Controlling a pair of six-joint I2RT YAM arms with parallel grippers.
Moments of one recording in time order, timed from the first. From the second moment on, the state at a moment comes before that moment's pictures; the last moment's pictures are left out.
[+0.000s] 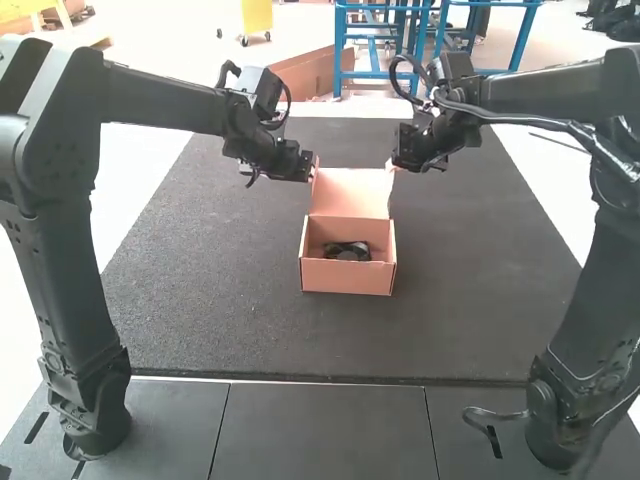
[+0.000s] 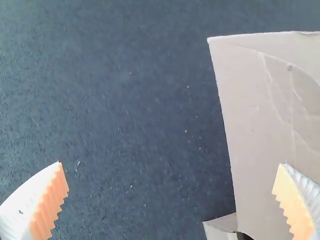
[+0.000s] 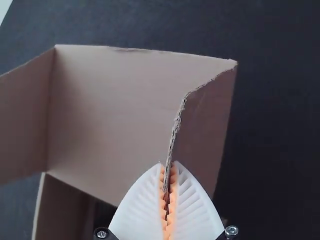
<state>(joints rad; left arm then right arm) -0.38 1.78 1.35 -0.38 -0.03 -0.16 0.35 1.73 1.34 -0.46 -0.24 0.24</state>
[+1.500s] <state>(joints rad) -0.43 1.64 1.23 -0.42 -0.02 -0.16 0.41 1.50 1.08 -0.45 -0.22 0.18</state>
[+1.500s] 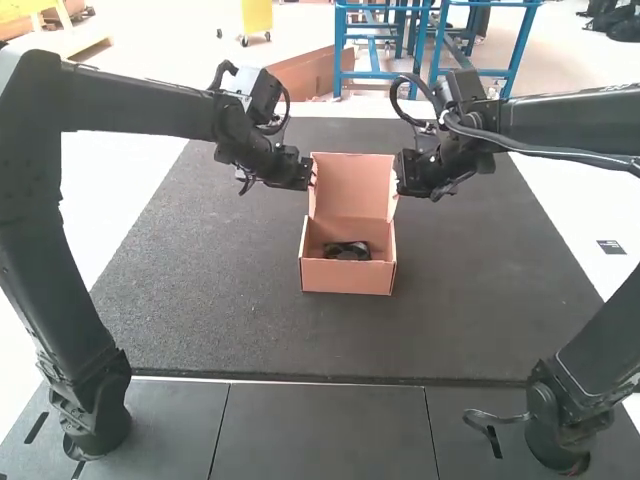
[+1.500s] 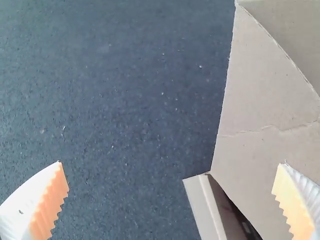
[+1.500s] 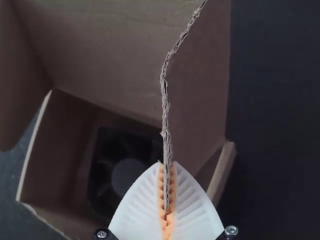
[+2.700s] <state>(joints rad) -0.46 1.48 1.06 -0.44 0.05 -0.16 0.46 1.43 0.90 -0.48 -0.22 0.13</state>
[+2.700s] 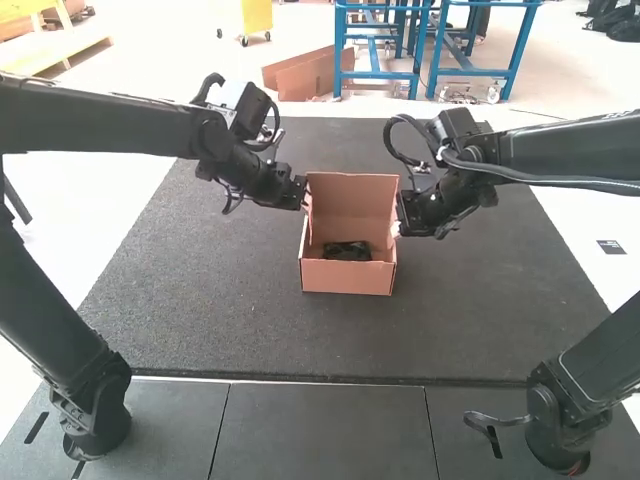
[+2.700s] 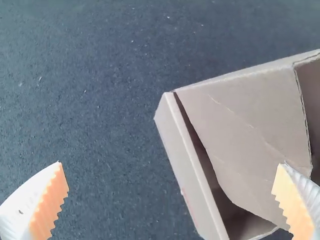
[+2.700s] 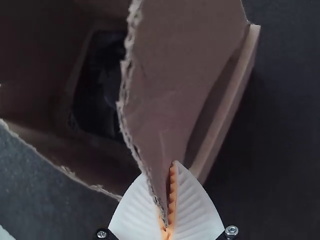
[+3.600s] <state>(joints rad) -0.47 1.39 1.00 -0.51 0.06 -0.14 0.49 1.43 0.82 -0.42 -0.17 0.09</state>
